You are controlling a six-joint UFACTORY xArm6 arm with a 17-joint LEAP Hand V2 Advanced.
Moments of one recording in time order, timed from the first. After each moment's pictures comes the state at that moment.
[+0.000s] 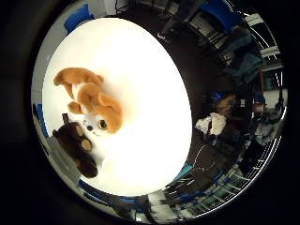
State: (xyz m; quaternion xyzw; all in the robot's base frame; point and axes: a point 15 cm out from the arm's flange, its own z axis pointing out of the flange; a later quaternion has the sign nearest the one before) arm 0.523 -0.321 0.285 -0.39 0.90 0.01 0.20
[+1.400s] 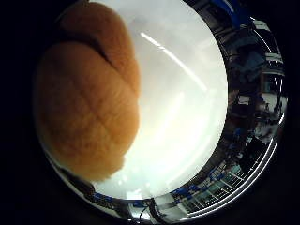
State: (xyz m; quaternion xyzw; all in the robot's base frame) arm 0.516 -0.284 0.170 -0.41 0.90 0.05 0.13
